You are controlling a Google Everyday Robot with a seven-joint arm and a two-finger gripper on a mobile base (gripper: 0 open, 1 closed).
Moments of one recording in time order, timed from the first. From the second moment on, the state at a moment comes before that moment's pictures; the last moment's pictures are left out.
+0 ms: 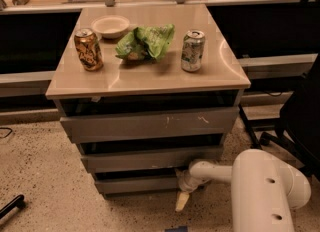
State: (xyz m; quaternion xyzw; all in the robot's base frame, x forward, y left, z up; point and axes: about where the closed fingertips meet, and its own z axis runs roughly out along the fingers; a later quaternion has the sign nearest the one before) arm 0.572 -0.087 0.171 -0.68 0.70 0.13 0.18
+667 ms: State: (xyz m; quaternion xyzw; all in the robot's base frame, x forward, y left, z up) arm 0.554 -0.093 0.166 -0.68 0.70 0.16 0.14
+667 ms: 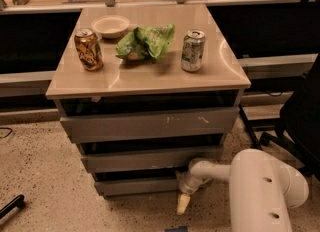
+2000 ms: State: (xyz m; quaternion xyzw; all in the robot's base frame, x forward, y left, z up) arm 0.476 -0.117 0.180 -0.67 0.71 0.21 0.06
